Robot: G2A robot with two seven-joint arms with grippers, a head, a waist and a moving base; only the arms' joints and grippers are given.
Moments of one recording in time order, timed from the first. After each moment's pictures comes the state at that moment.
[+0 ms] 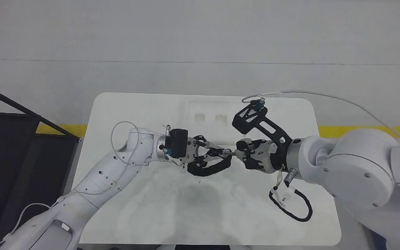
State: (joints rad) left arm 0.69 -1.06 -0.68 -1.29 1.65 -0.85 0.95; right arm -0.64 -0.88 1.03 -2.25 -0.39 0.35 1.46
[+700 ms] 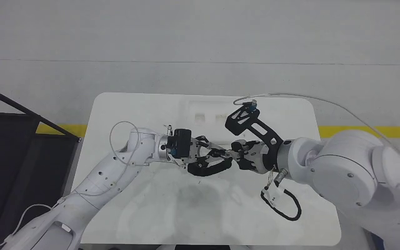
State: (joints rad) left arm 0.71 -1.07 -0.70 -1.32 1.62 -0.88 0.89; right arm -0.62 -0.90 0.96 -2.24 -0.42 0.39 1.43
